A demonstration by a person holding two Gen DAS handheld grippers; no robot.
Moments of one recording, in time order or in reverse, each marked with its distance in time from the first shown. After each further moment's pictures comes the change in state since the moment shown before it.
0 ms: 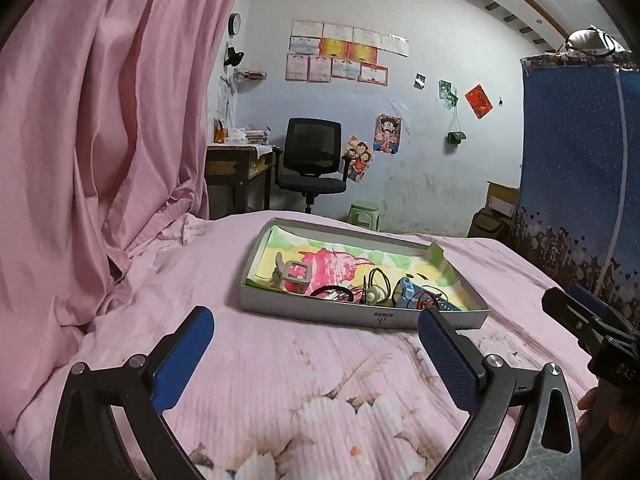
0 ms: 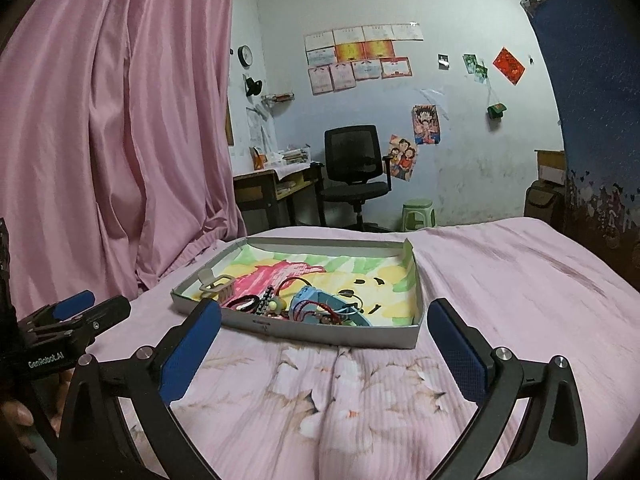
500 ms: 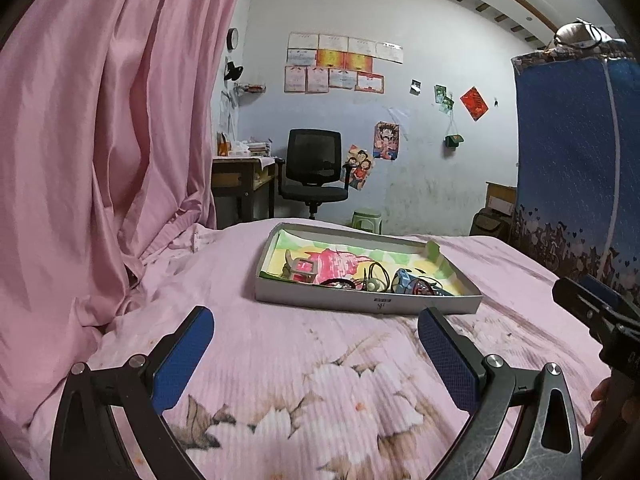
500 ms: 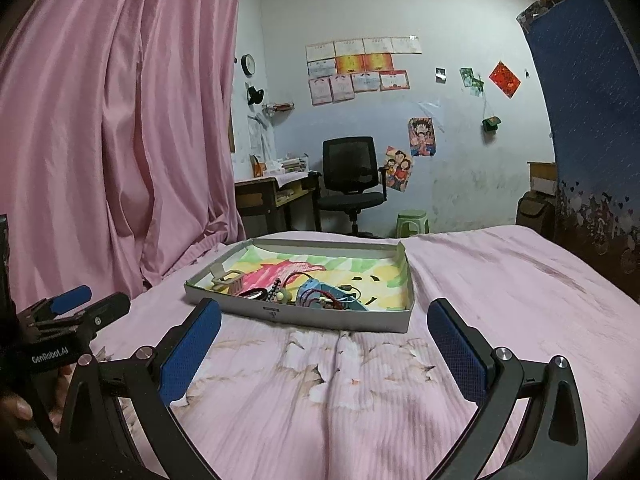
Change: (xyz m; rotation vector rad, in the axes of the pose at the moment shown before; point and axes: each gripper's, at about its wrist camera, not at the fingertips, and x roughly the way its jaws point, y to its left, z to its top) left arm -0.044 -0.001 -0.017 0.043 -0.041 0.018; right arm -0.045 0.010 -0.010 -0.020 -0.040 -0.021
